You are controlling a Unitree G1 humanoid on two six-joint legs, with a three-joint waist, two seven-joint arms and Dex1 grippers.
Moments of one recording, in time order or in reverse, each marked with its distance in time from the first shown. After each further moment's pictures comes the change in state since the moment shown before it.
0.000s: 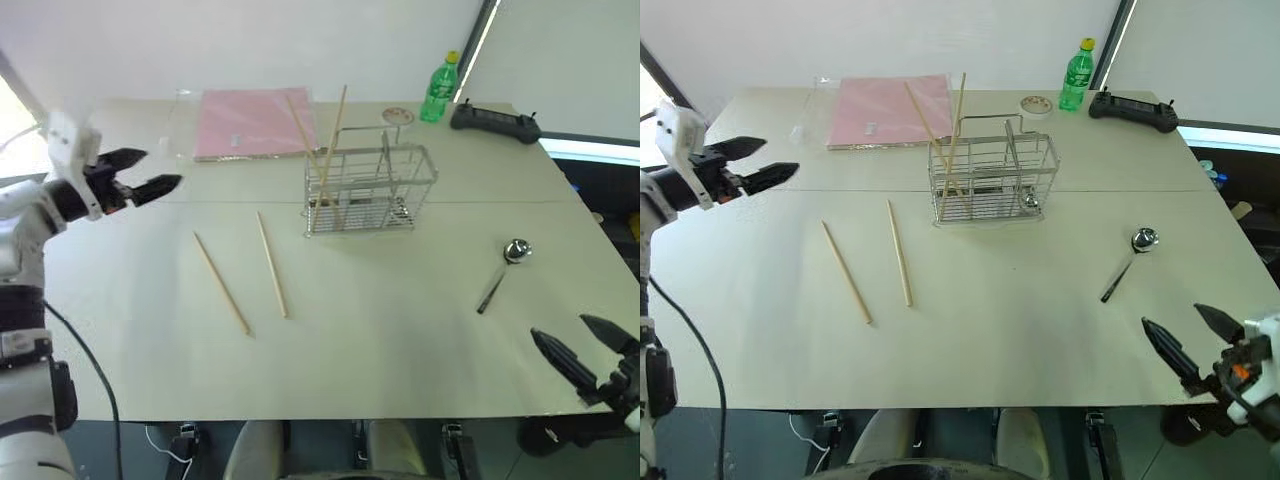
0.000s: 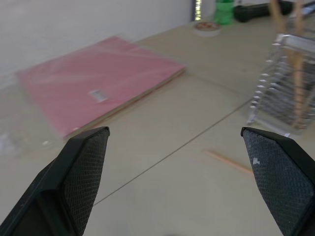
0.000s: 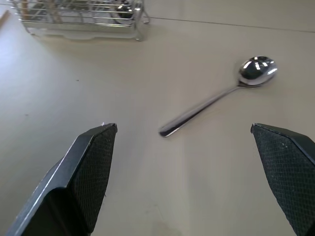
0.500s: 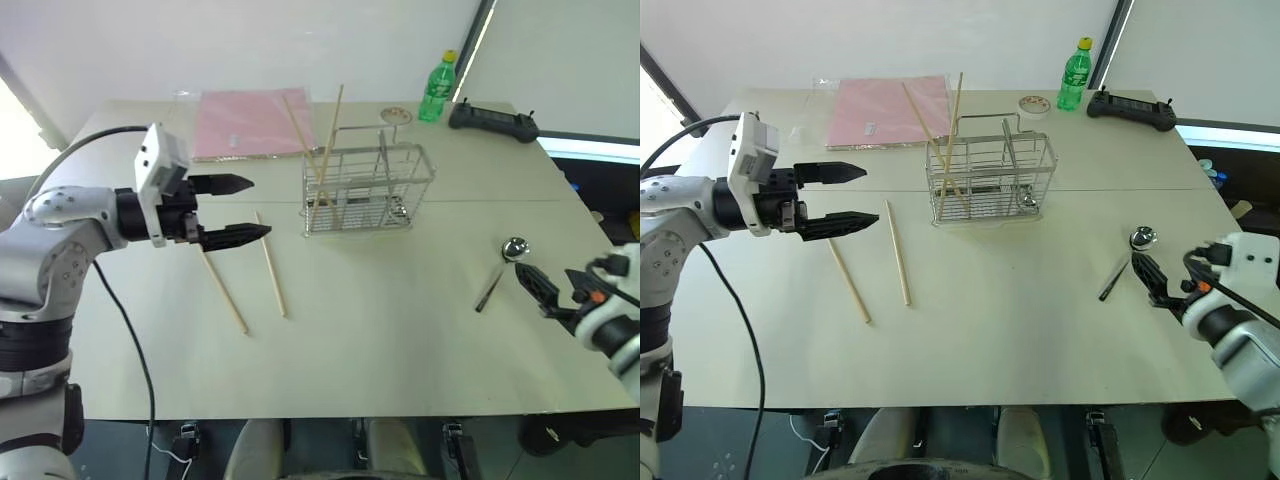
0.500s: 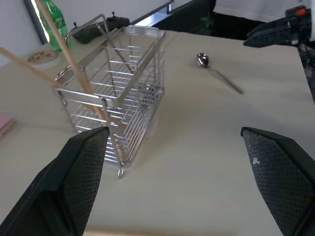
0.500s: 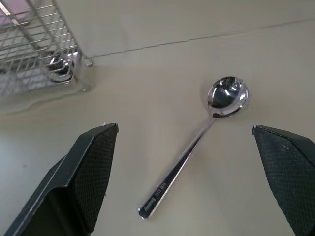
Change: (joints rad) left arm 0.057 -0.045 -0.070 -0.487 -0.222 0.248 -0.010; right arm -0.571 0.010 0.136 0.012 0.314 0.523 -0.790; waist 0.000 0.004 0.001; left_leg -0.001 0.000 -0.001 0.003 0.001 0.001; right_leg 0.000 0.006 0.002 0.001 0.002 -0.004
